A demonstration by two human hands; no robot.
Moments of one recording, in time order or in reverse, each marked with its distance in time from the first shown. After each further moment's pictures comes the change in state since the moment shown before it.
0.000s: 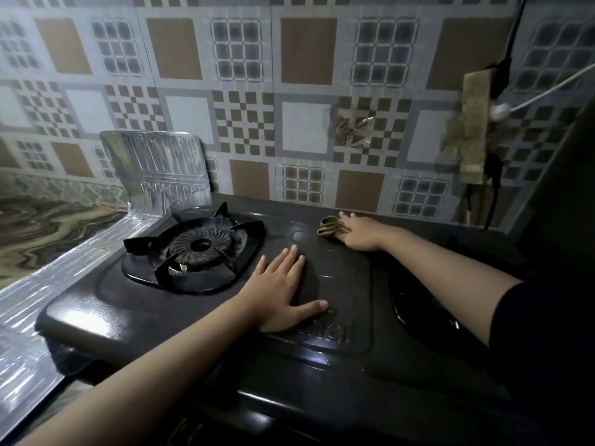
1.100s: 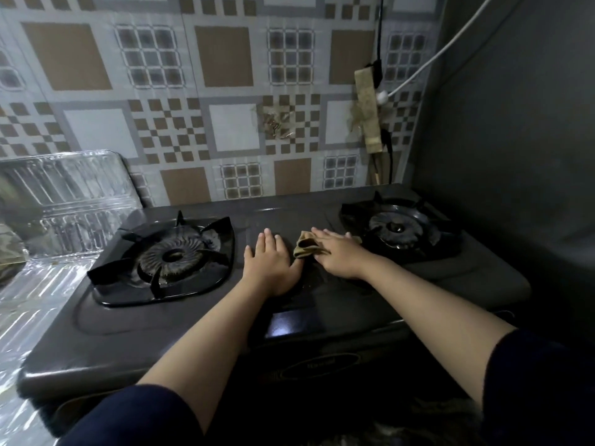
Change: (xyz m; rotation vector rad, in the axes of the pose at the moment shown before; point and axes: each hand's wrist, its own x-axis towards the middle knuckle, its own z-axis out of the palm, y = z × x) left_hand 0.011 -0.009 0.007 -0.042 0.041 0.073; right_hand -0.104 -0.061 0.081 0.230 0.237 0.208
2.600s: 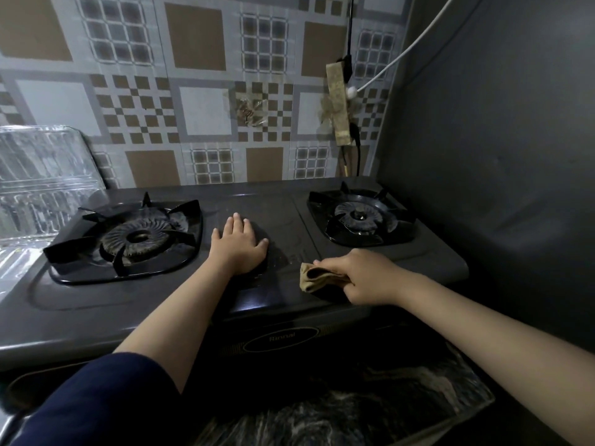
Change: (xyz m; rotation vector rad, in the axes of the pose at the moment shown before) left_hand -0.001 0.002 -0.001 -0.004 -0.011 -0.022; right_hand -0.128 0.023 -0.024 -0.220 -0.018 -0.147
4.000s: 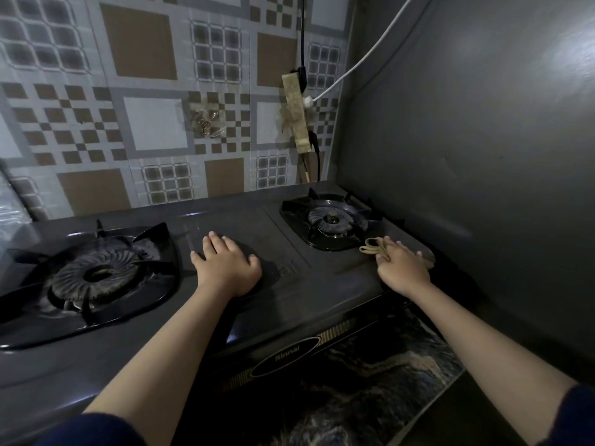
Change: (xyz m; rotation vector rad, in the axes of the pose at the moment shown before) left_hand 0.002 0.003 0.003 -0.025 0.013 0.043; right_hand -0.018 0.068 0.035 0.169 0.341 0.888
